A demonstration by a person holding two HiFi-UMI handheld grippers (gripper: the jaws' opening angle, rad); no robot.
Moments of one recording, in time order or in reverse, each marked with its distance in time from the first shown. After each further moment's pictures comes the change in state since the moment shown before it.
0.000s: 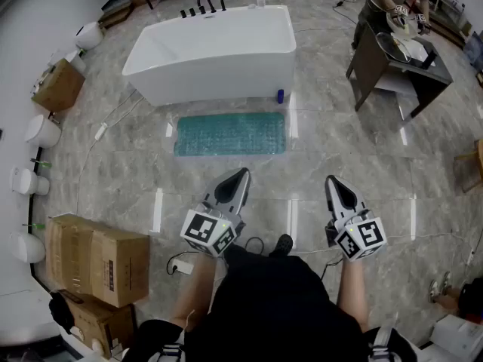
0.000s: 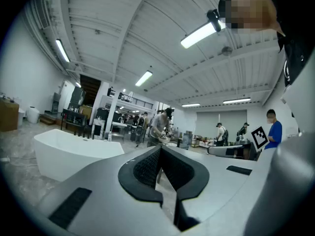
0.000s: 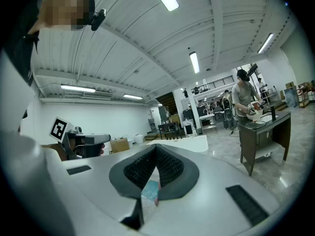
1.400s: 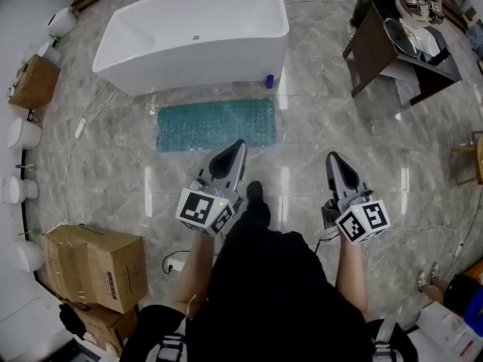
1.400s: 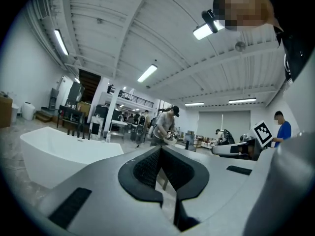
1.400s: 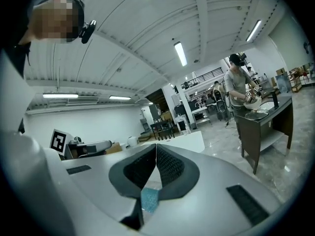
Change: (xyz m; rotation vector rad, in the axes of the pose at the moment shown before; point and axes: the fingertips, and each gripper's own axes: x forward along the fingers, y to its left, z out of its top) left arm 0.207 0.133 0.010 -0.019 0.004 -0.008; right arm 0.182 -0.141 0.022 0.120 0.026 -0.070
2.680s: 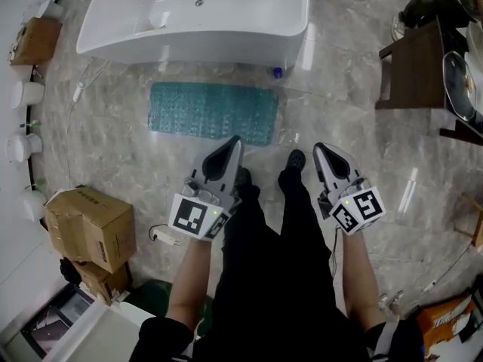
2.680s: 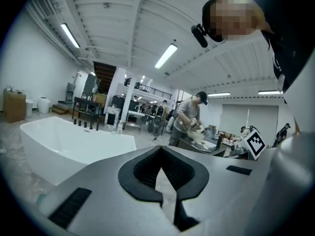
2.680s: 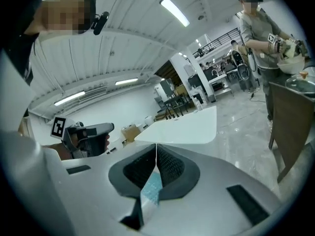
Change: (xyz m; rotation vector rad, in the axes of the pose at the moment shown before) left arm 0.358 0.128 -0.044 -0.071 0.105 0.228; right arm 0.311 -0.285 -0.019 0.076 0.301 0.296
